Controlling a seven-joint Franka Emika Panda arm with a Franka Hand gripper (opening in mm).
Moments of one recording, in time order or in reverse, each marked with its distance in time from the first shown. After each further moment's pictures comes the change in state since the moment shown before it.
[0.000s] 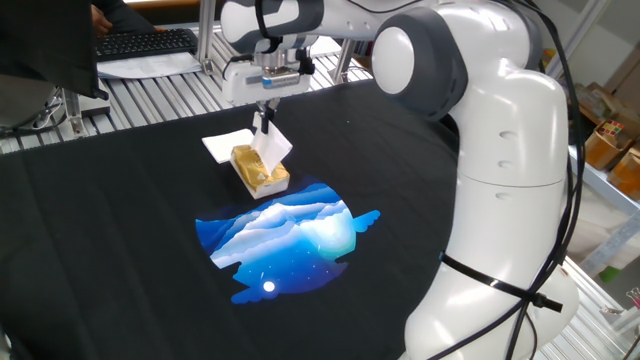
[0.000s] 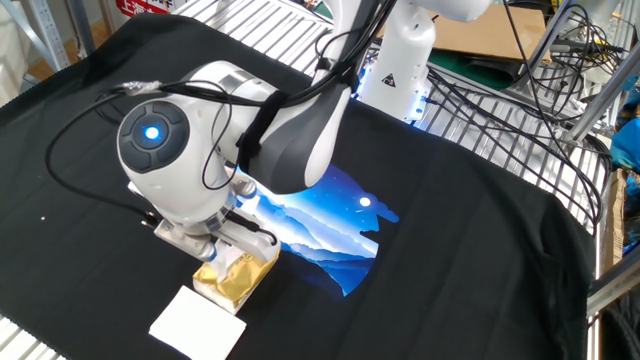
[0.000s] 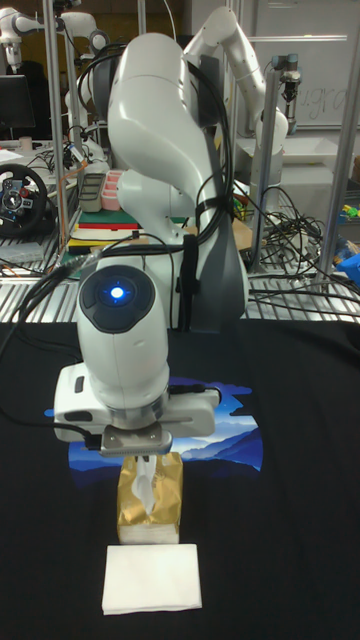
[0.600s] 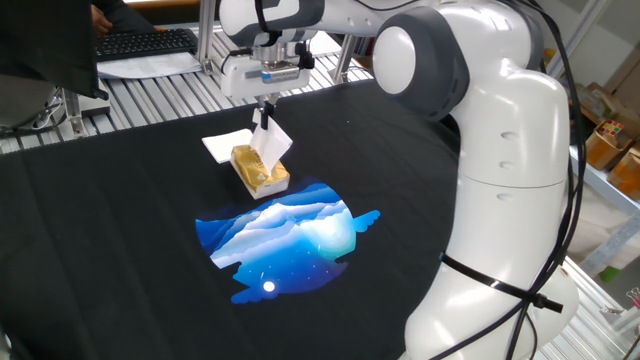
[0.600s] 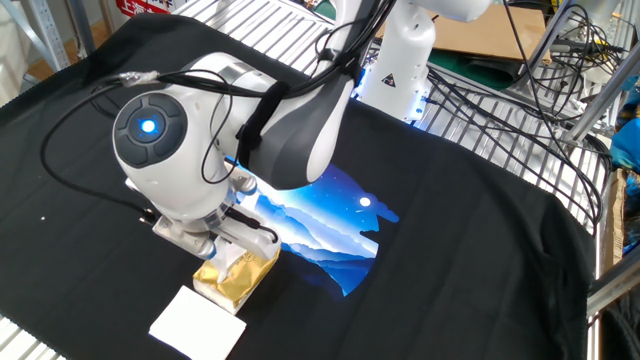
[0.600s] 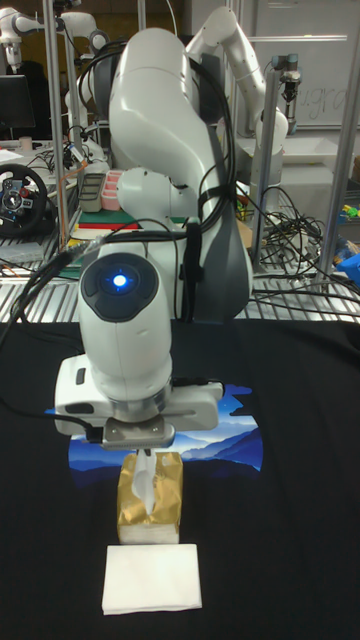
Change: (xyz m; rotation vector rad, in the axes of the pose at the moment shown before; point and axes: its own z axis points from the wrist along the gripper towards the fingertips) arm 0.001 0.002 -0.016 0.001 0.006 0.001
